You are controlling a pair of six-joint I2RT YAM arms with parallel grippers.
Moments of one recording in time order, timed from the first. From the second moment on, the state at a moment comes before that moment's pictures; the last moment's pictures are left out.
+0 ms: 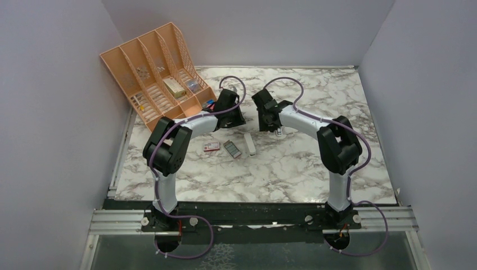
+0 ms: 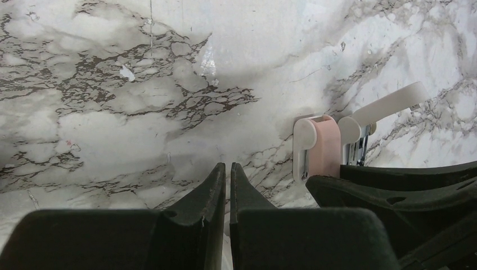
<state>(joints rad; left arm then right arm) -0.51 1.95 1.25 -0.05 0.12 -0.67 0.61 1.98 1.43 -0.53 0.27 0.46</state>
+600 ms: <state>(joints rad) -0.51 1.93 1.25 -0.05 0.12 -0.67 0.60 1.99 1.49 -0.57 0.27 0.45</state>
